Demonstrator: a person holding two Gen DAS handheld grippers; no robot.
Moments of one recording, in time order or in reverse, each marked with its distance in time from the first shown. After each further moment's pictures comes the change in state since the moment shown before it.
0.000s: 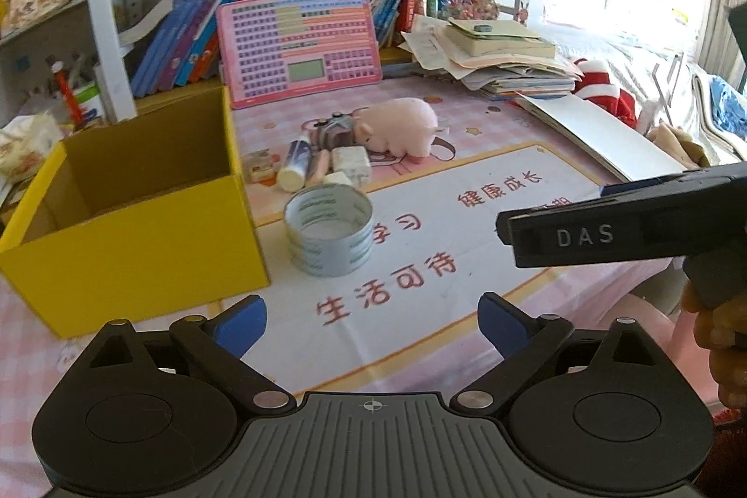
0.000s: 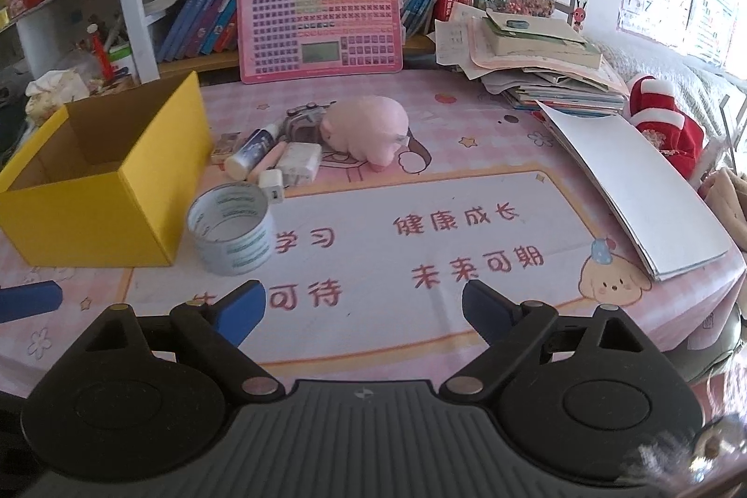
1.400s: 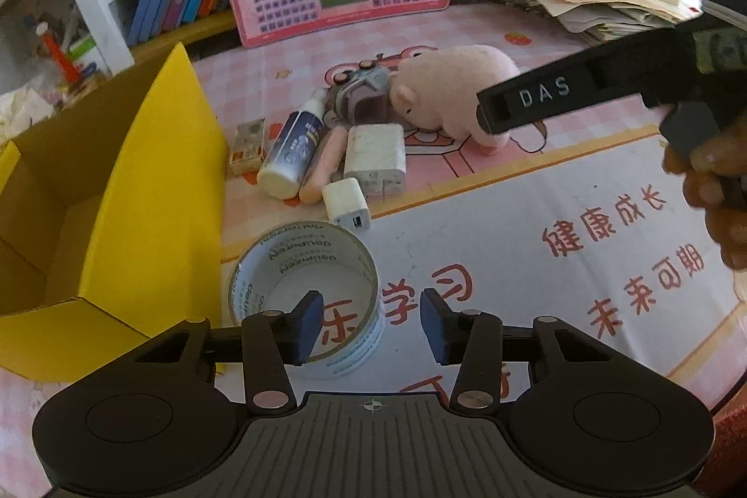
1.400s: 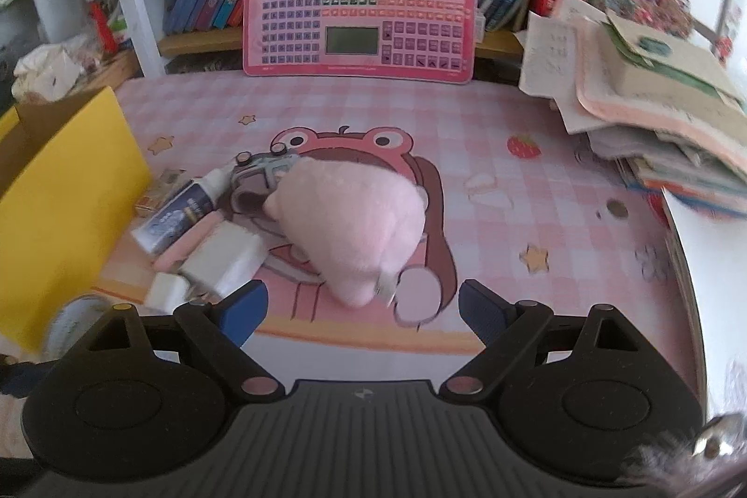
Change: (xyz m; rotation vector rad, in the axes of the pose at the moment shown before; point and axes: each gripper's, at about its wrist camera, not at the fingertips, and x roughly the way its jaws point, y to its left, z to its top) left arm 0.160 -0.024 0.080 -0.099 0.251 0.233; right arm 0.206 -0.055 0.126 -0.211 0.094 0.219
